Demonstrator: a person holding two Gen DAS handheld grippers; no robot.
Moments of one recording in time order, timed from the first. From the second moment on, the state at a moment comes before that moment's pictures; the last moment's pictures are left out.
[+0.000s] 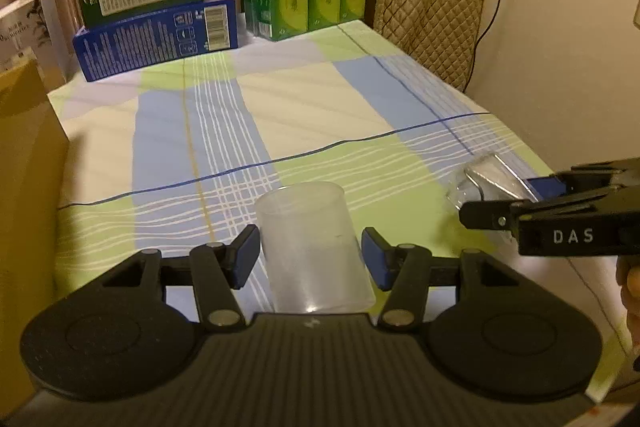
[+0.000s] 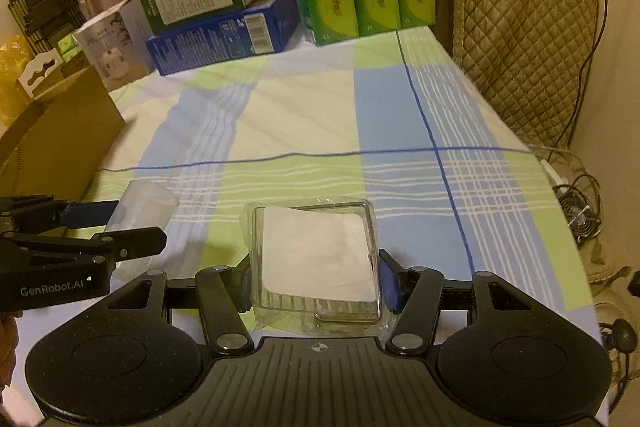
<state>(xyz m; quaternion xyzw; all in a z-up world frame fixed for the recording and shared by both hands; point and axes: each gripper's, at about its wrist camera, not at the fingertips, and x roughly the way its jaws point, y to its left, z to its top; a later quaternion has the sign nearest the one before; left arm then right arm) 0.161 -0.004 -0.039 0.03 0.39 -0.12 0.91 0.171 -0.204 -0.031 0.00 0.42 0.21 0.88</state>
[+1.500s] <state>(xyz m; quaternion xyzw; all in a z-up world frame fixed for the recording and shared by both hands) -0.001 0.078 0.084 -0.01 0.35 -0.05 0.94 0.036 -0.131 0.103 -0.03 0.35 0.28 0.89</state>
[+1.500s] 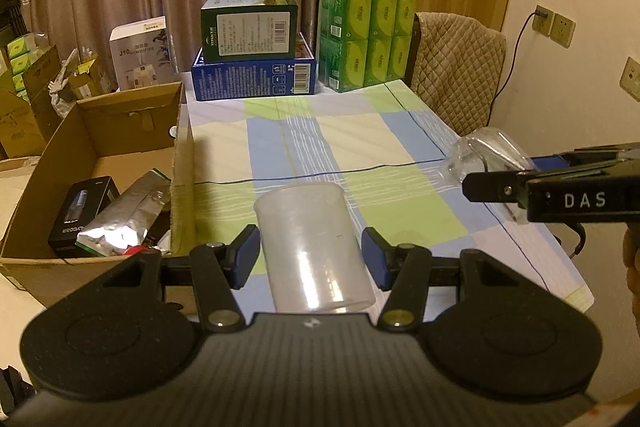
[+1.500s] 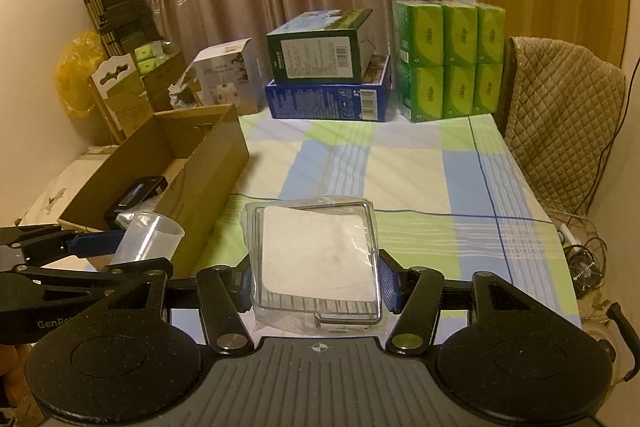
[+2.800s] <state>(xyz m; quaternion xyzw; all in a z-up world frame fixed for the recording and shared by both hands) -0.009 0.247 0.126 0.01 0.35 0.03 0.94 0.027 0.041 0.110 -0.05 0.35 0.40 0.85</state>
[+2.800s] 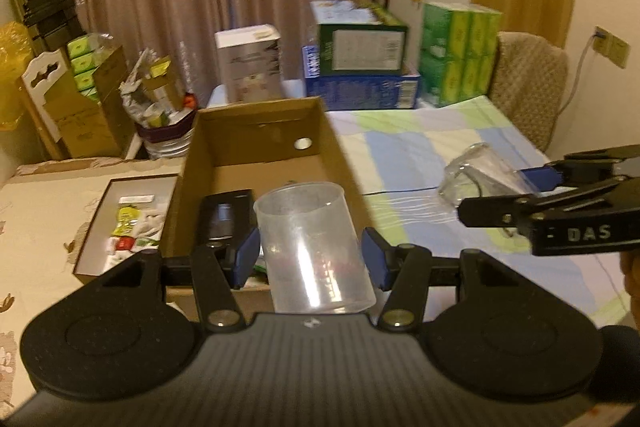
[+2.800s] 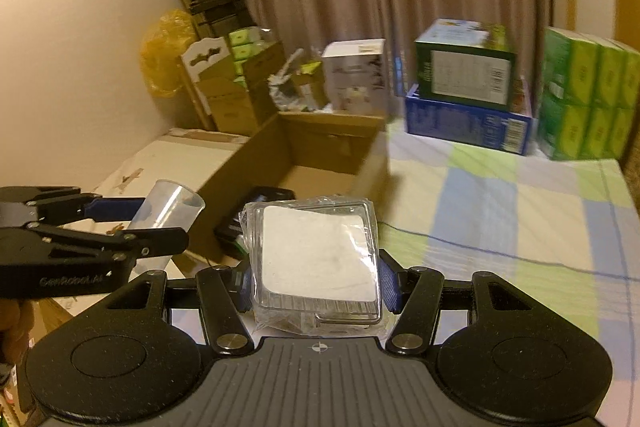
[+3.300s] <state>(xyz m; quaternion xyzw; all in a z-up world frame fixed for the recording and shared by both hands) 0.056 0.321 0.072 -0.01 0.37 0.06 0.93 0.085 0.124 0.076 -0.05 0.37 0.42 0.83</state>
